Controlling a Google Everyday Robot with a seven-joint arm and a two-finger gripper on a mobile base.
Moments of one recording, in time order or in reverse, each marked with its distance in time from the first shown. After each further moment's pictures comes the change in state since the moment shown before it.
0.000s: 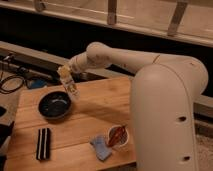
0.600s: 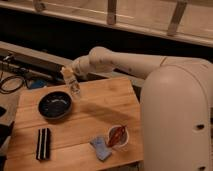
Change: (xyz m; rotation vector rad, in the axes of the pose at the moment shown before) arm 0.007 -0.010 -0.017 0.107 -0.050 -0.057
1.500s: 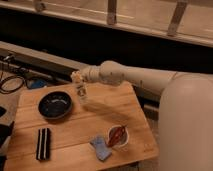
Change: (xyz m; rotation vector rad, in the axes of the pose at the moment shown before) arm 0.058 -0.027 -0.006 0.093 -0.075 0.114
